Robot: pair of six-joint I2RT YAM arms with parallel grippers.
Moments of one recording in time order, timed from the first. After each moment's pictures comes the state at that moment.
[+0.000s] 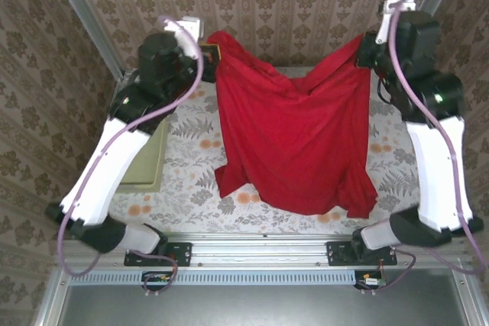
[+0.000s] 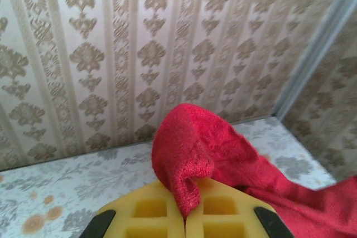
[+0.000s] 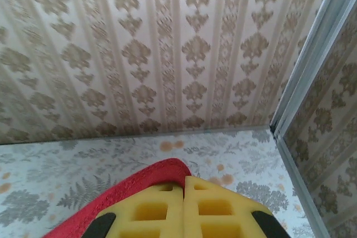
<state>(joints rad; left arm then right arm) -0.60 1.52 1.91 -0.63 -0.08 -0.21 0.18 1.52 2.20 -1.04 0.33 0.13</state>
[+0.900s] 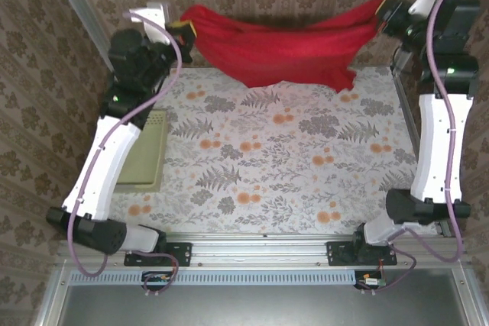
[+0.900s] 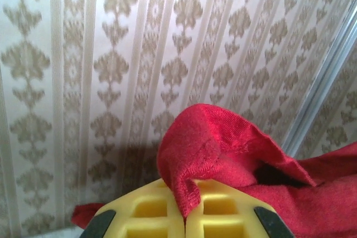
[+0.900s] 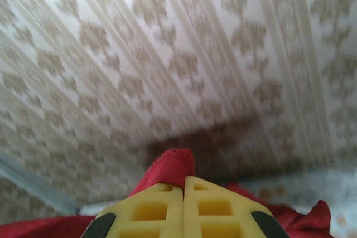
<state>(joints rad) -0.37 1.34 1.55 -0.19 0.17 -0.25 -0.12 1.51 2.09 -0.77 -0.27 0.43</state>
